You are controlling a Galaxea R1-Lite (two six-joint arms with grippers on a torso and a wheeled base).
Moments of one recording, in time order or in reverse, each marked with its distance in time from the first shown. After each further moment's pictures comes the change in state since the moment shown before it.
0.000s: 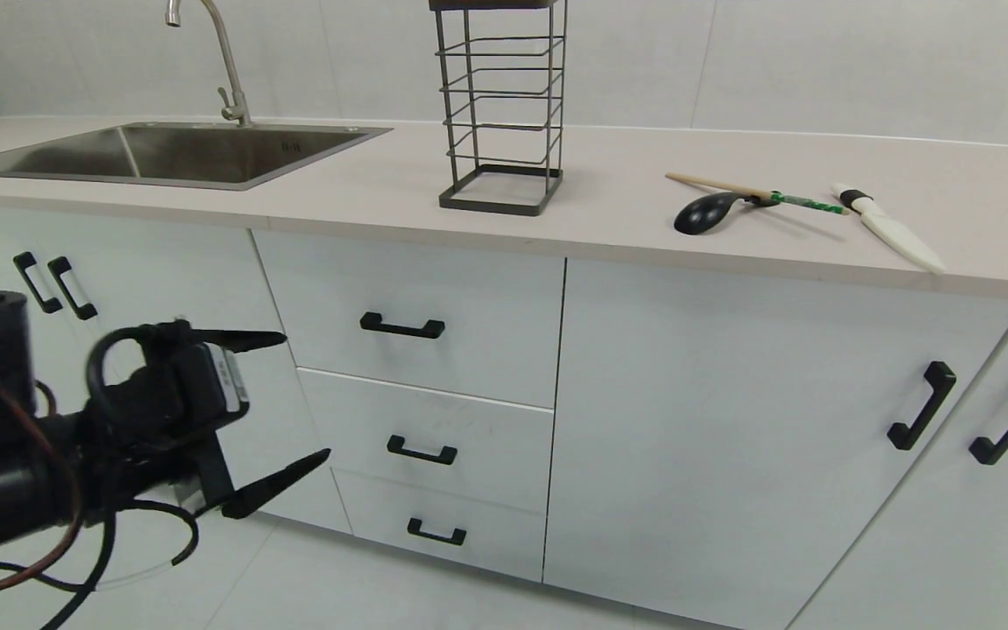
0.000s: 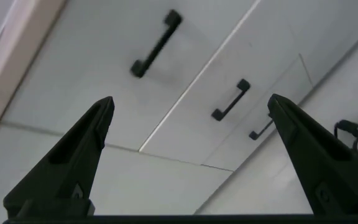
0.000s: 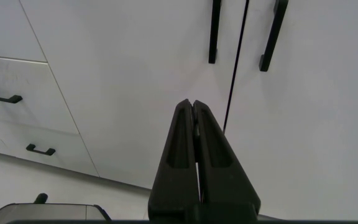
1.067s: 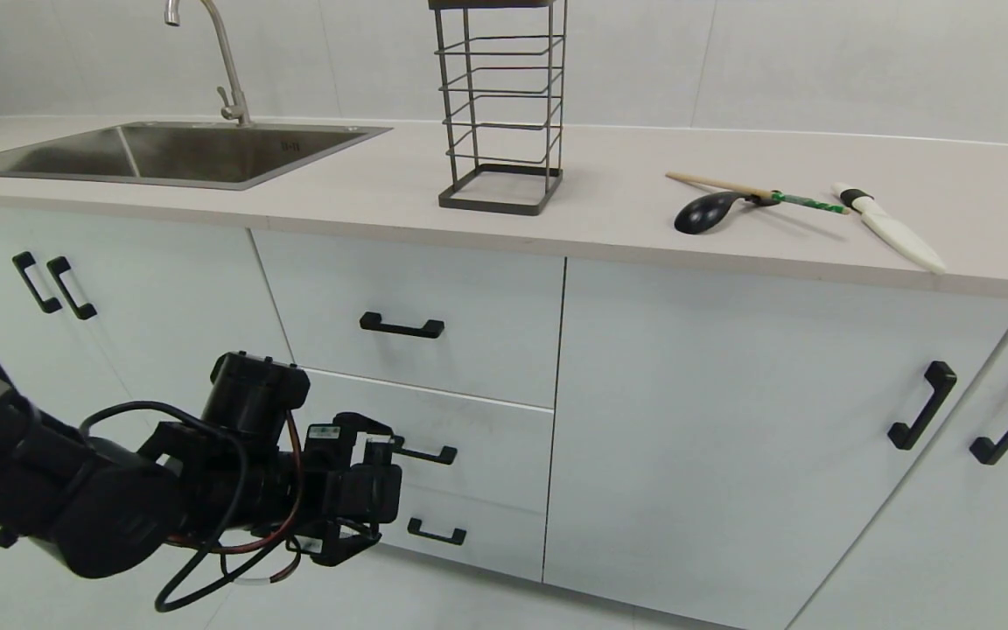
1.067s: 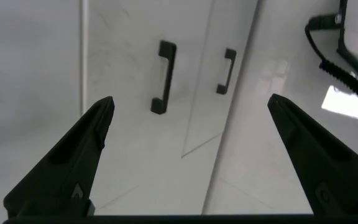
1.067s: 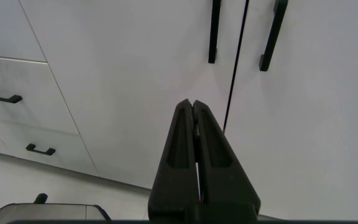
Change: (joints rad) left arm -0.088 0.513 -0.073 -0.007 0.107 0.411; right arm 0.000 0.000 0.000 0.000 0.000 0.000
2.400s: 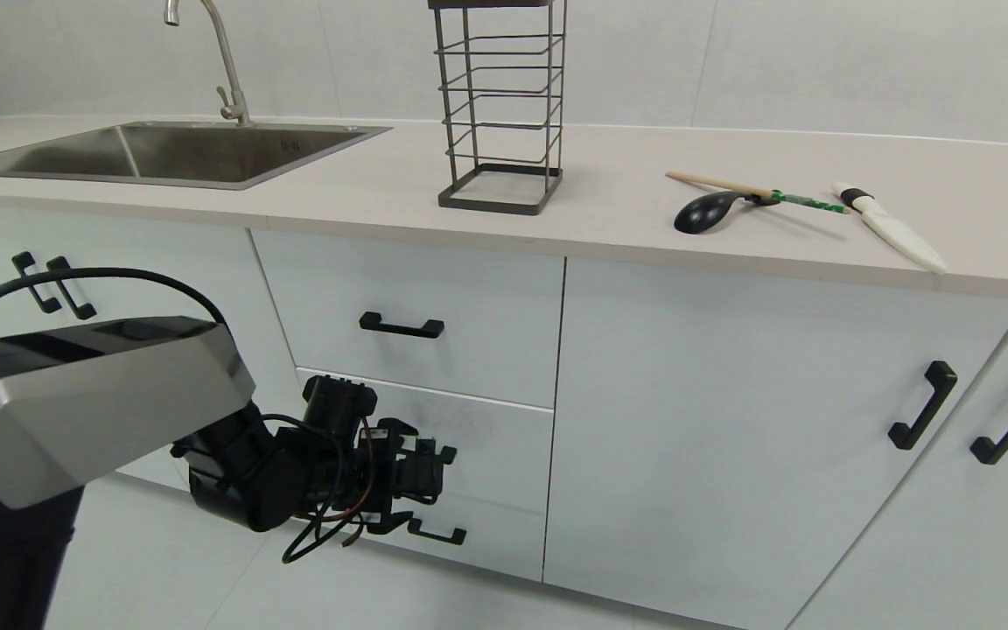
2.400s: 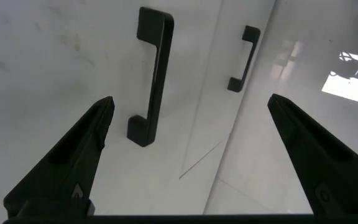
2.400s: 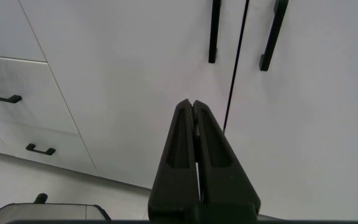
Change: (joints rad) left arm 0.044 0.469 -0.229 -0.234 0.046 -0.001; right arm 0.000 0.000 0.000 0.000 0.000 0.000
